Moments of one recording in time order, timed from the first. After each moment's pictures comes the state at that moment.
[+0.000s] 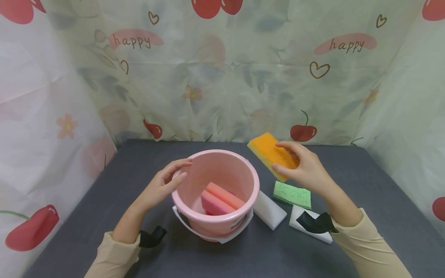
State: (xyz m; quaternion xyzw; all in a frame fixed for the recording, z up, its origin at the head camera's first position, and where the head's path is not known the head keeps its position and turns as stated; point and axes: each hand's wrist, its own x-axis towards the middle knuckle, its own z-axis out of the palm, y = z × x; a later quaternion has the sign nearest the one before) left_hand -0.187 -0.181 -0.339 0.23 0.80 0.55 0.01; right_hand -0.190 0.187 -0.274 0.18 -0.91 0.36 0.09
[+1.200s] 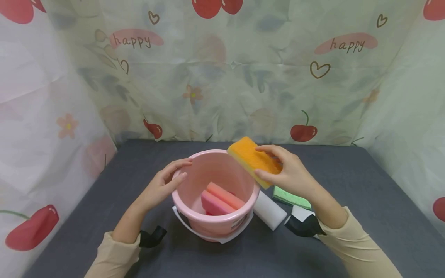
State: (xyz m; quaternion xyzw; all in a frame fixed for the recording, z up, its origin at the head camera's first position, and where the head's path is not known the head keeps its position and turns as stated) left_hand -0.187 -0.182 -0.339 0.23 0.80 0.55 0.01; right_hand -0.185 0.155 -0.277 0.24 -0.89 0.38 0.07
